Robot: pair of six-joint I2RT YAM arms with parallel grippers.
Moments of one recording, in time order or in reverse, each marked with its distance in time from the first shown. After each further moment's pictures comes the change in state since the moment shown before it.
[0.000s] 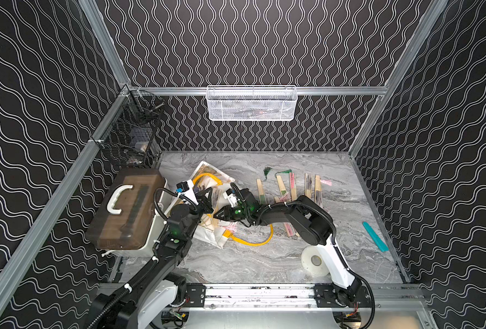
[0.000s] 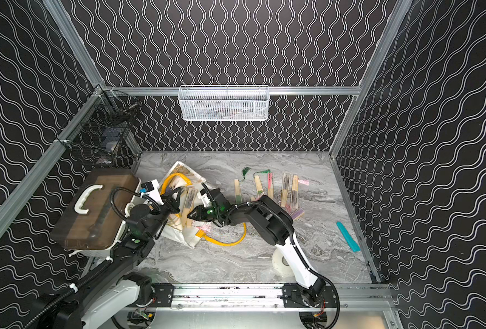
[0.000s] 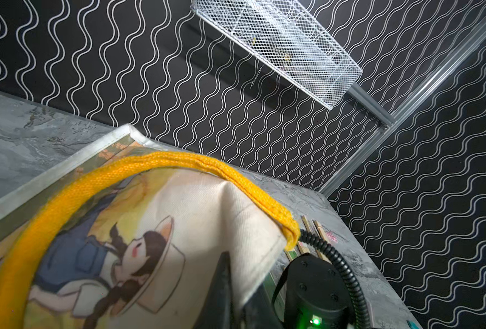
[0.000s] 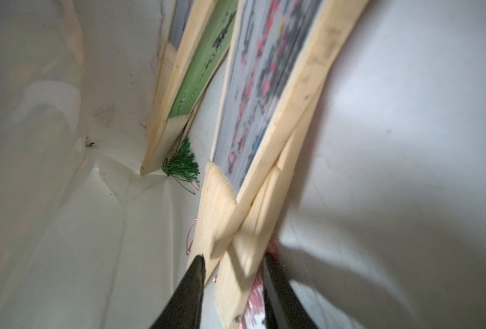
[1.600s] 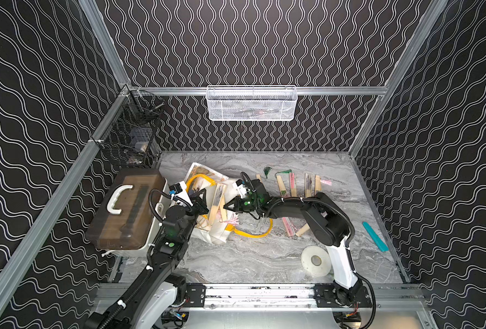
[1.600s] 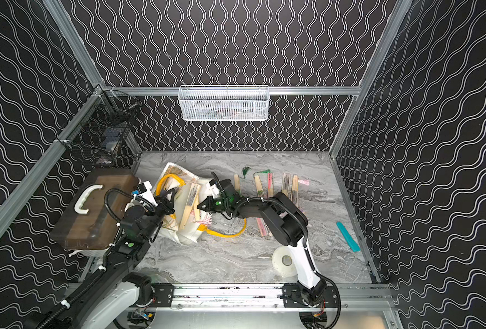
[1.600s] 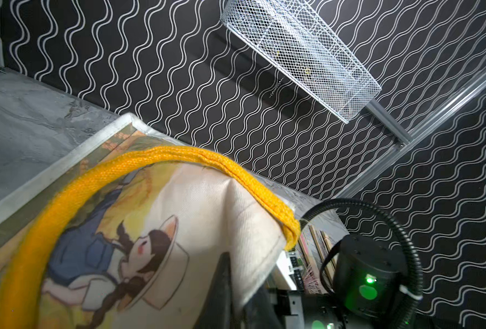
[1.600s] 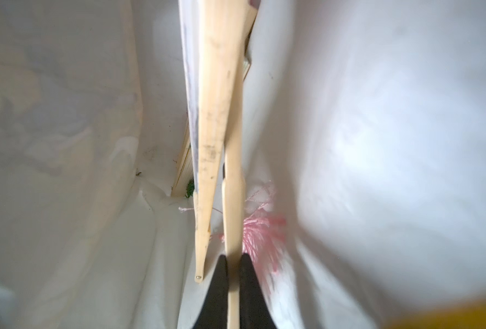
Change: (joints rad) left arm 0.034 -0.103 0.006 -0.153 -0.074 -0.051; right arm -0.091 -0.195 -0.084 -0.117 0.007 -0.039
